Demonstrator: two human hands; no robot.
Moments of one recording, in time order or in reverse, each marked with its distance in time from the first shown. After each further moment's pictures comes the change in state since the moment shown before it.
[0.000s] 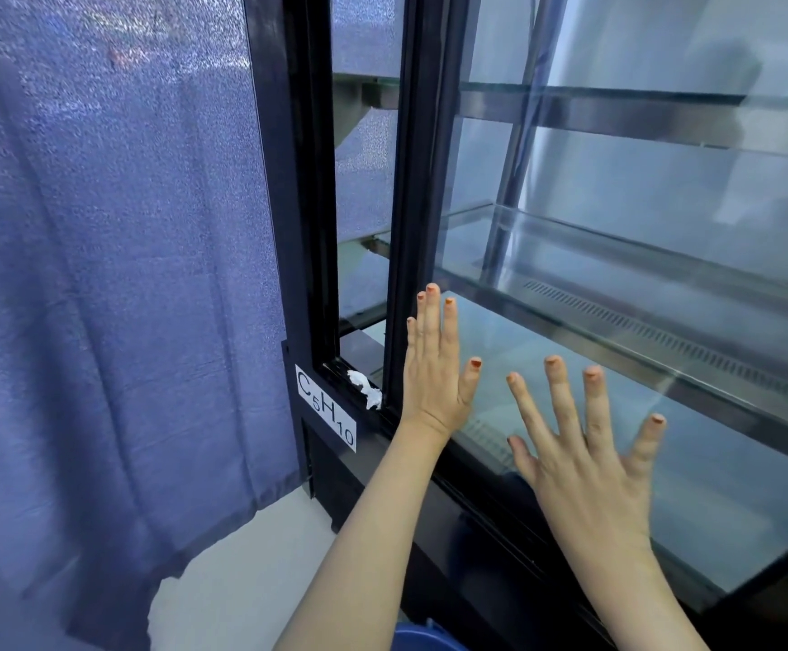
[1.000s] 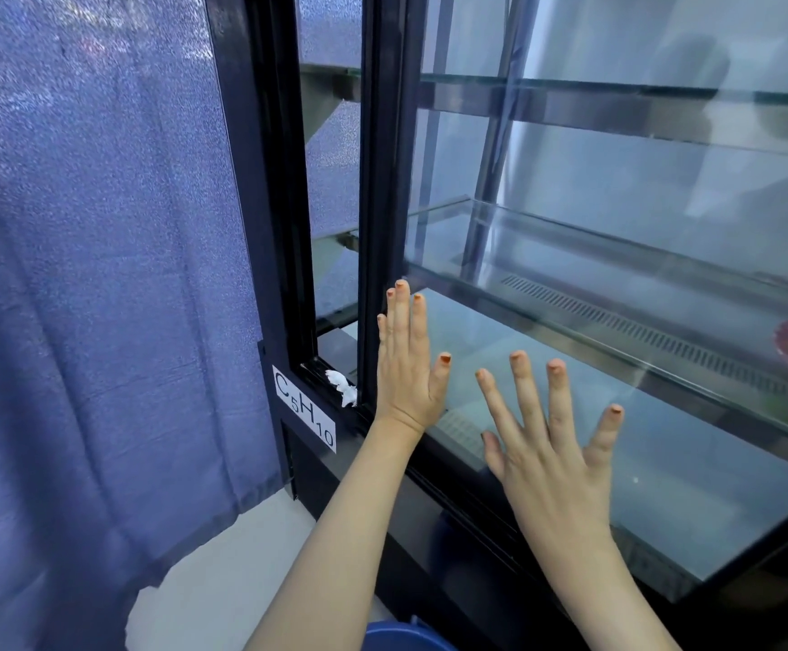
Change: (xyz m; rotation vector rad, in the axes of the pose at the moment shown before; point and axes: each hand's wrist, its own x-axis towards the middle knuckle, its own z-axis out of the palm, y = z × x) left_hand 0.001 -0.009 0.002 -0.035 0.024 0.001; right_hand 0.003 -0.009 -0.001 -0.045 -0.036 -0.003
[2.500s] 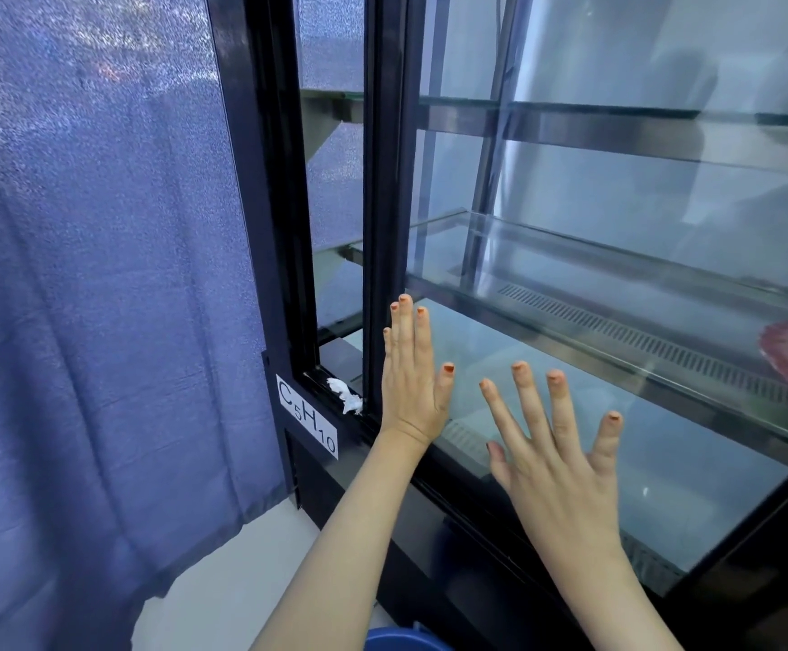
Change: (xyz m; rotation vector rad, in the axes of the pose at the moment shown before) left_hand -0.006 0.012 -0.001 0.024 -0.042 -0.029; right_hand -0.006 0.013 -0.003 0.054 0.014 -0.012
